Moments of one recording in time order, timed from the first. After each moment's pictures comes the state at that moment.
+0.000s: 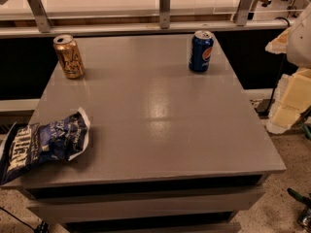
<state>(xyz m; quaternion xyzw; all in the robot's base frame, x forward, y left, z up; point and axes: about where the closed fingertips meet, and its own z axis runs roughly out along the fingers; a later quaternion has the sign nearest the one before) 0.438 -0.217 0.976 -0.60 0.78 -0.03 0.16</state>
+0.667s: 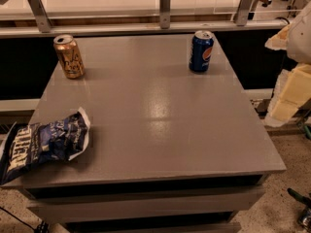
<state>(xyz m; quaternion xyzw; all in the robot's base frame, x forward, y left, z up) 0.453 -0.219 0.975 -0.60 0.78 -0.03 0.17</state>
